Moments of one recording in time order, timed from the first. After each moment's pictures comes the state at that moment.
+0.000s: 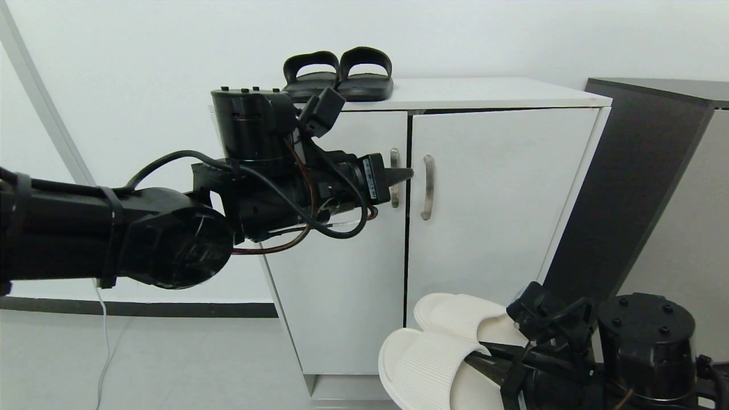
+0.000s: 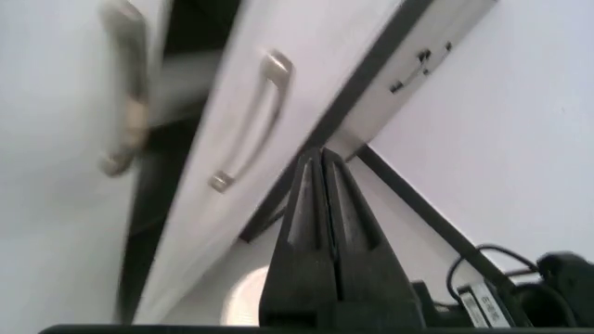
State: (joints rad) left arm -0.57 1.78 -1.21 -0.54 -0.36 -0.40; right arm 0.81 1.63 -0.37 -0.90 0.01 0.03
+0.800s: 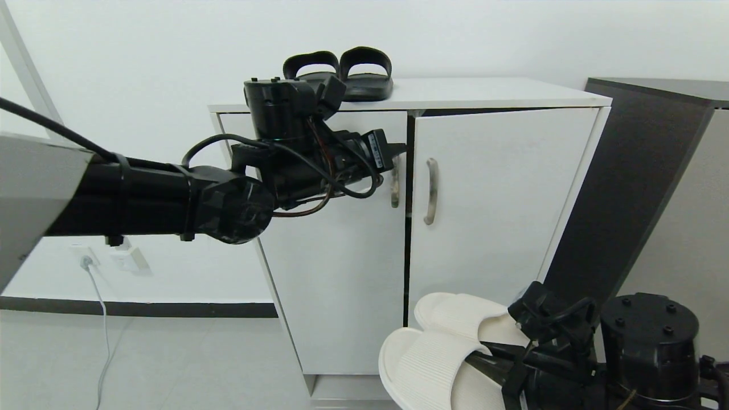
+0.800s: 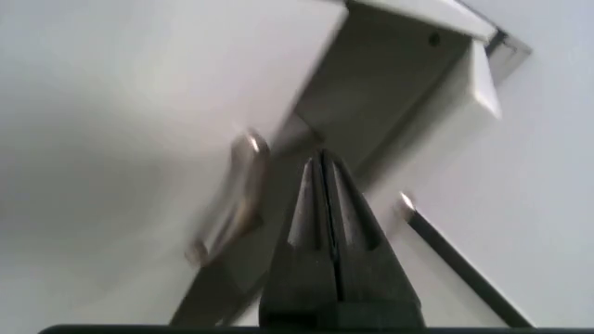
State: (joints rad) left arm -0.52 1.95 -1.47 -0.52 -0.32 -0.42; right arm 0.81 1.62 -0.36 -0.90 0.01 0.03
